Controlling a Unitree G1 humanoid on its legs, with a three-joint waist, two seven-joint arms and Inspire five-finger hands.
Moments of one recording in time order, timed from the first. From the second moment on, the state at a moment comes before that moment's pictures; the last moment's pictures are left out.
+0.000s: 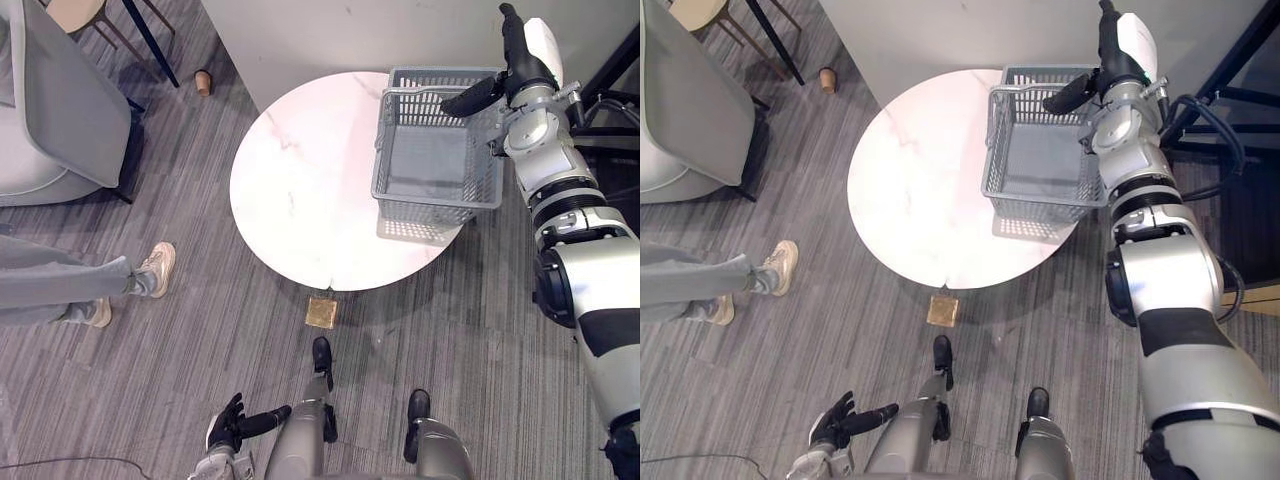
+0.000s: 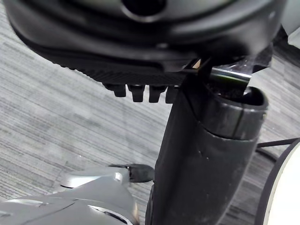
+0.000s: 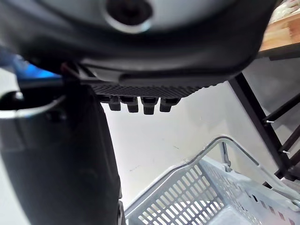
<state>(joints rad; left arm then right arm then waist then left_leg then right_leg) 0.06 0.09 0.12 1.00 -0.23 -0.20 0.04 -1.41 -0.54 0.15 1.19 -0.43 -0.02 -0.20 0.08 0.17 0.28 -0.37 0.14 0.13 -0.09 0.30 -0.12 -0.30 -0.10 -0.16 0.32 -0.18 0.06</state>
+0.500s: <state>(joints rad) 0.05 0.09 0.08 0.95 -0.27 -0.21 0.04 -1.42 -0.60 0.20 1.17 -0.48 -0.02 -0.22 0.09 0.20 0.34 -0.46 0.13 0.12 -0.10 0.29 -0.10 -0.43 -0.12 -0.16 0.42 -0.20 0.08</state>
